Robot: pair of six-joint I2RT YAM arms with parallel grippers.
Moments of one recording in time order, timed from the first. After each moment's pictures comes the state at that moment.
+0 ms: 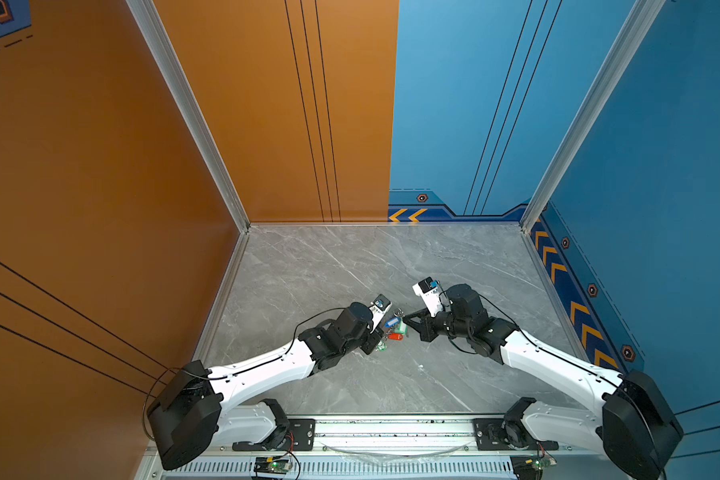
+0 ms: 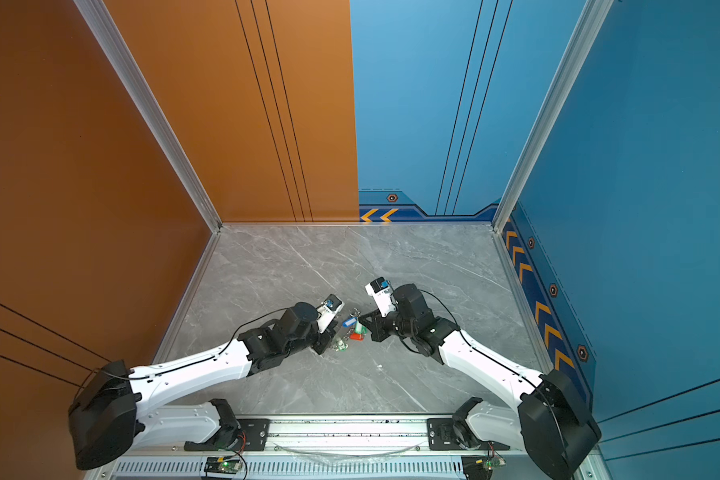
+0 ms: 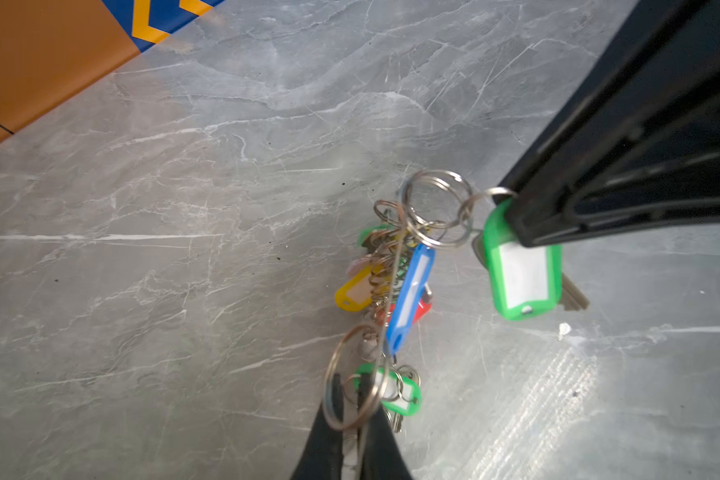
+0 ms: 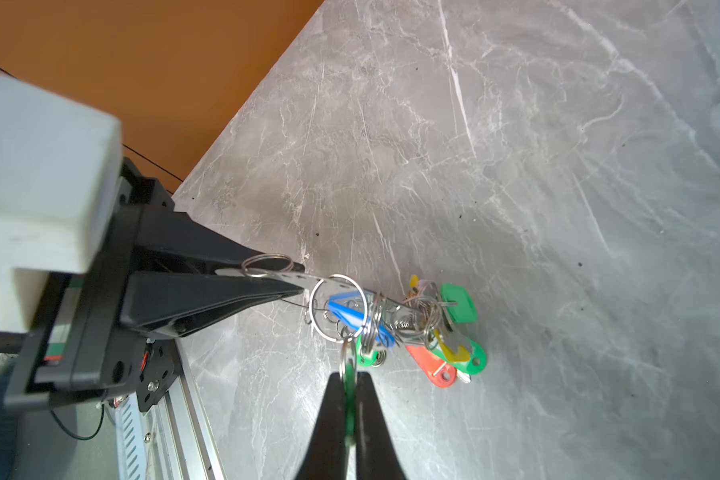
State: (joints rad) left arm -0.89 1.24 0.67 -0.11 -0.20 -0.02; right arm 0.63 1.20 0.65 -0.05 -0.41 0.32
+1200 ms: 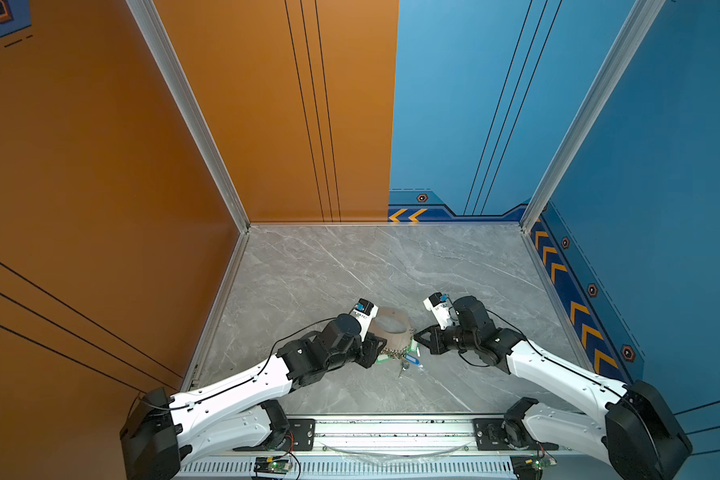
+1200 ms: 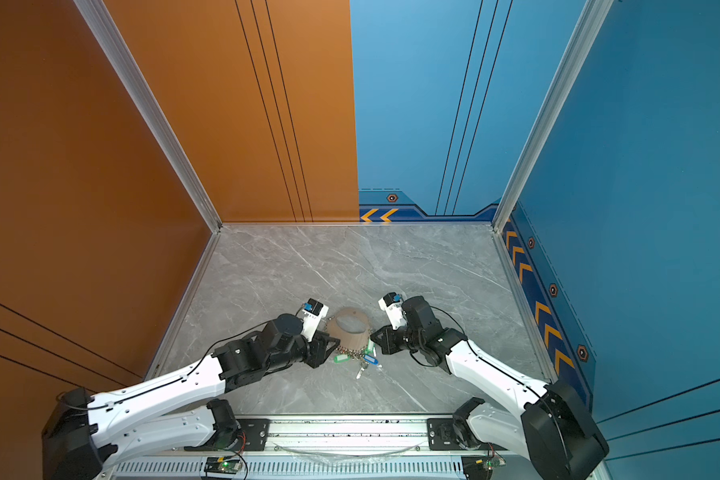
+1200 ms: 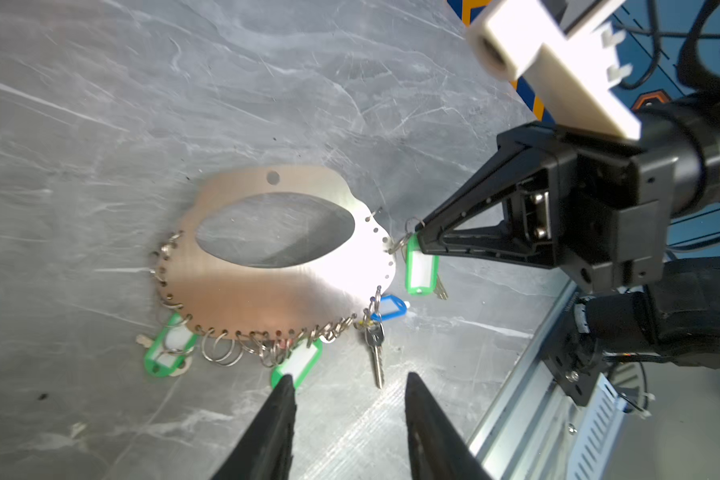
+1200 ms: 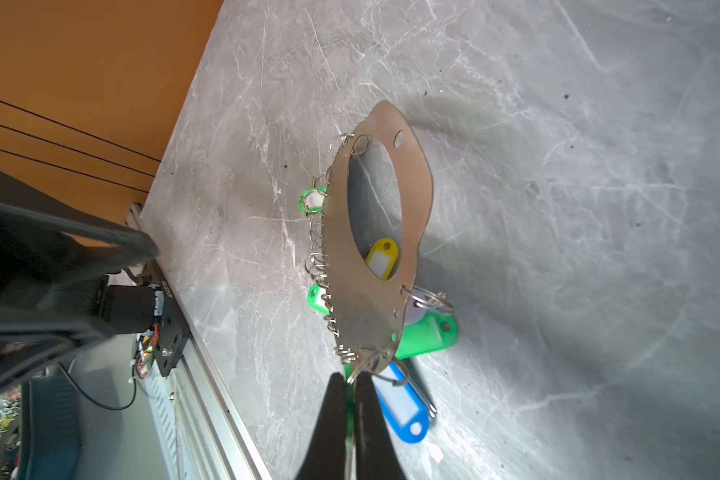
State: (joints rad) left arm -0.91 1.06 0.62 -0.21 0.05 -0.52; right arm 0.56 1.14 0.56 -0.15 -0.49 0.43
